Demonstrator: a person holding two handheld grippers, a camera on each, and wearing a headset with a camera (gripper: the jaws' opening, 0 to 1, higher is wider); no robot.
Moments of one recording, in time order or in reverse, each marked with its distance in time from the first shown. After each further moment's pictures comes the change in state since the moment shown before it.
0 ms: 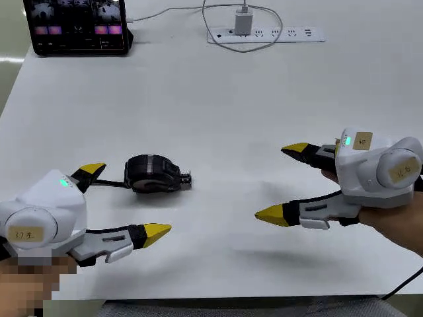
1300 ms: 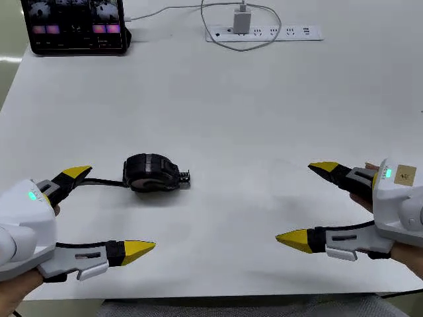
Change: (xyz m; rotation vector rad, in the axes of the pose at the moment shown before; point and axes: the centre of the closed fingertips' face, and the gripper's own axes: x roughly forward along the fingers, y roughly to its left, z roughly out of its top) left arm -0.023 -0.003 -0.004 0.046 -0.024 -0.068; right arm -0.035 0.015 -0.032 0.050 -0.016 -0.069
